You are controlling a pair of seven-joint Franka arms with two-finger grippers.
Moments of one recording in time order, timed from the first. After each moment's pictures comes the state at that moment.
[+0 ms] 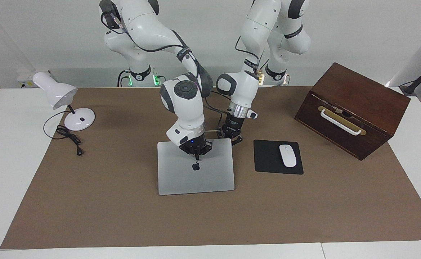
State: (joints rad) left arm -0.82 0.37 -0.02 -2.14 -1.43 3.29 -1.98; right arm 0.43 0.47 0.06 -1.61 -0.04 2.22 0.63
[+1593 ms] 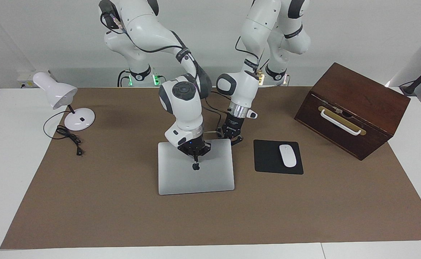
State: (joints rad) left arm -0.82 0.37 -0.02 -2.14 -1.43 3.29 -1.98; right arm 0.42 0.48 0.06 -1.61 -0.04 2.22 0.63
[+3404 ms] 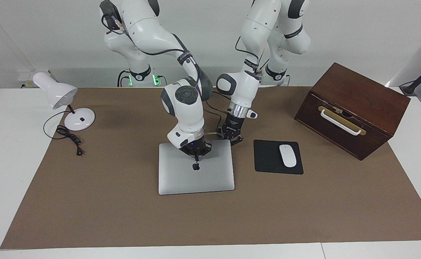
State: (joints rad) left arm -0.82 0.37 -0.02 -2.14 -1.43 3.29 -1.98; right arm 0.43 0.48 0.06 -1.64 -0.04 2.24 0.63
